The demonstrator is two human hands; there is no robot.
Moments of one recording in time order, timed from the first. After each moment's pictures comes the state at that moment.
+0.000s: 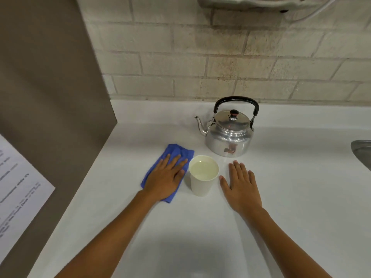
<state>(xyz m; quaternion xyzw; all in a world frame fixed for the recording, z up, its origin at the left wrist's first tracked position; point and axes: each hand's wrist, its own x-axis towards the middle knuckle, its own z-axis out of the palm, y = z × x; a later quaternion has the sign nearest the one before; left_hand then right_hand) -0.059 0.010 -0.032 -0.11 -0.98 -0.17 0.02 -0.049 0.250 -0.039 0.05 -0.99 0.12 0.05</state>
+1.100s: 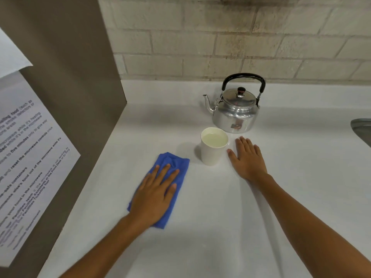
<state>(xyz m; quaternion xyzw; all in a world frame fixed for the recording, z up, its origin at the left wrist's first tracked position) 0.085 -0.022 -0.037 -0.05 -0.98 -0.17 0.03 -0.047 0.252 -0.035 0.05 -0.99 0.12 0.03</state>
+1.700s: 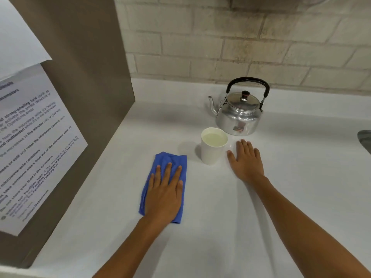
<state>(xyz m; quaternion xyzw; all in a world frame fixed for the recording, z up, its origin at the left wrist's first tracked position) 0.096 0.024 -0.032 0.06 -0.99 -0.13 0.01 -0.046 0.250 -0.033 0.06 -0.99 0.11 0.04</state>
